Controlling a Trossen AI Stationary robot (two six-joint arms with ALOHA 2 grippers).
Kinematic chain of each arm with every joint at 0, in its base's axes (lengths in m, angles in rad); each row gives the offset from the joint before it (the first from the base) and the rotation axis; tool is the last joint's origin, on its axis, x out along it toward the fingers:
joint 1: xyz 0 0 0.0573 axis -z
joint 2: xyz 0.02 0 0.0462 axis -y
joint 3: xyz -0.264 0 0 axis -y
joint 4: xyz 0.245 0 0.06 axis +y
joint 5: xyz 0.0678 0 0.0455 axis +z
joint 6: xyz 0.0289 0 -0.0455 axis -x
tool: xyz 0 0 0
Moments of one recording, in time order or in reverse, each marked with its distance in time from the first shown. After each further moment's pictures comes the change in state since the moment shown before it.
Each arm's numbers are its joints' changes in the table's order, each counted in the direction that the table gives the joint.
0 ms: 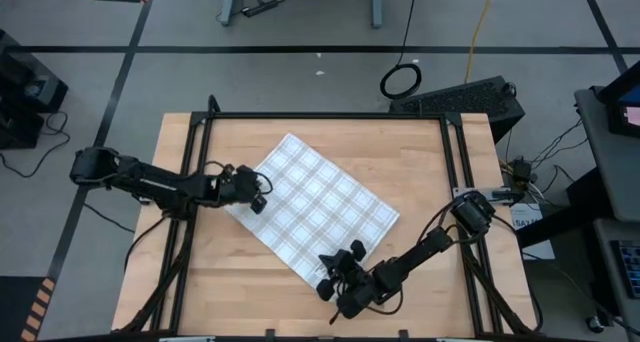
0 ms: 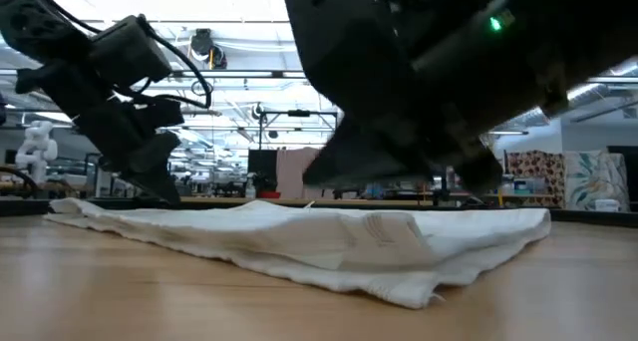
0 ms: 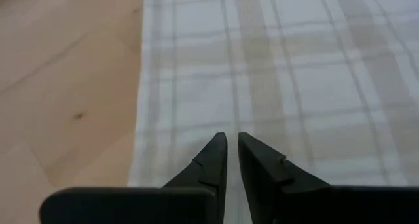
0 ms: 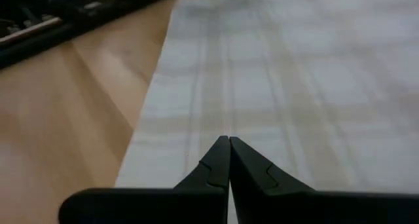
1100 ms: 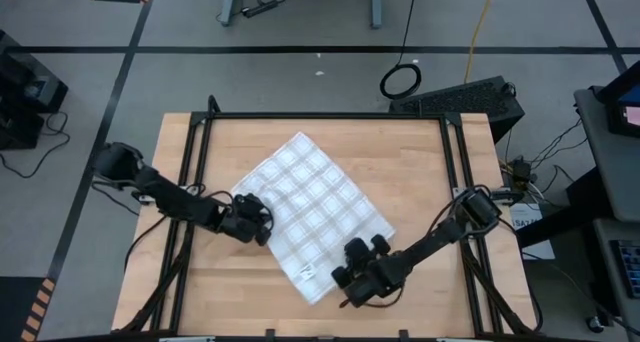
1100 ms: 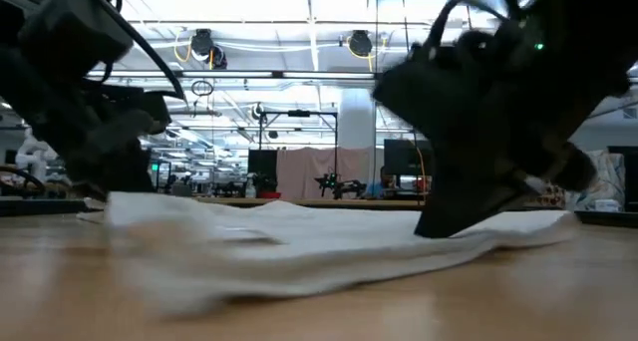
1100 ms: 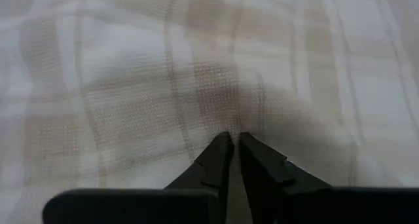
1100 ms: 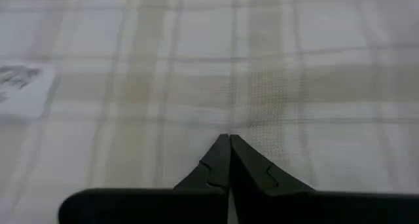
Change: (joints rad) left arm 0.384 -0.251 0.051 -0.079 -0.016 0.418; right arm 0.005 0.062 -0.004 0.593 0.387 -0.417
